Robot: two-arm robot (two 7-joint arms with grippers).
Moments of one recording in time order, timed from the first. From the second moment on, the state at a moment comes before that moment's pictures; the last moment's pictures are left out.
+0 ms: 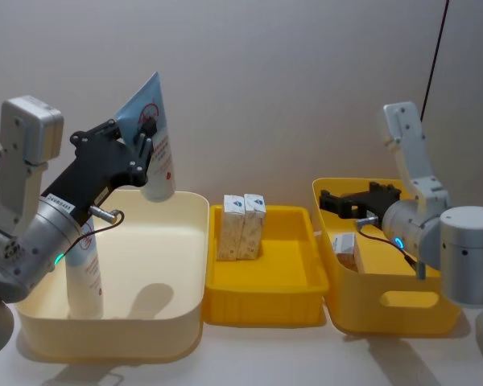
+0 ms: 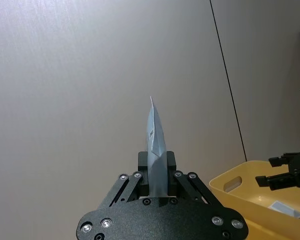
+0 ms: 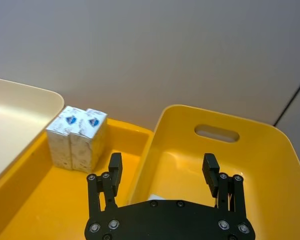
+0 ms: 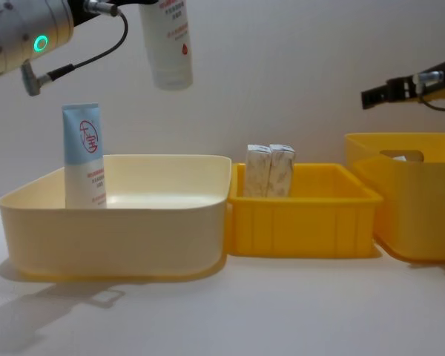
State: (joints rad) left arm -0.55 0.26 0.30 -1.45 -0.28 -0.15 -0.29; right arm 0.71 0.18 -0.23 -1.26 0.15 0.62 0.10
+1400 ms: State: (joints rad) left arm -0.55 0.22 0.26 -1.45 -0.29 -0.13 -0.31; right arm 0.78 0.24 -0.46 -1.21 0.03 0.36 0.42
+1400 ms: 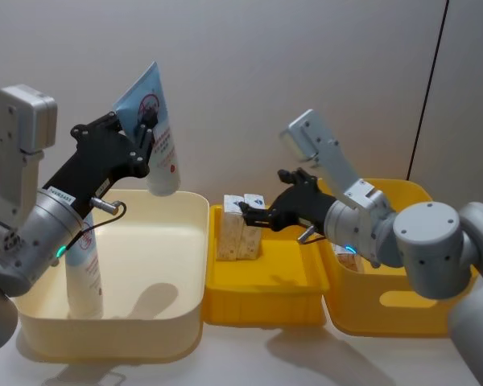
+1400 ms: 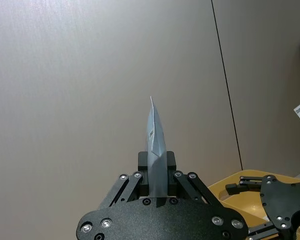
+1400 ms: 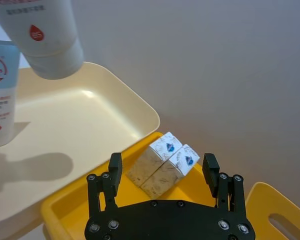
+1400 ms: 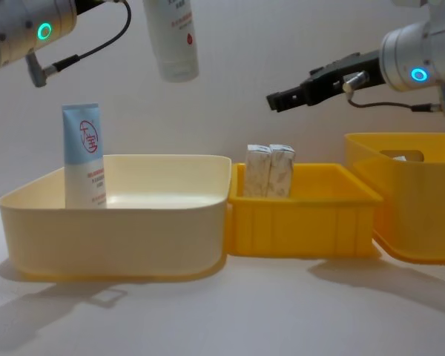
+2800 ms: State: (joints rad) left arm -0.54 0.20 0.26 -1.46 -0.30 -0.12 -0.32; right arm 0.91 0.18 -0.53 -1.13 0.17 0.34 0.70
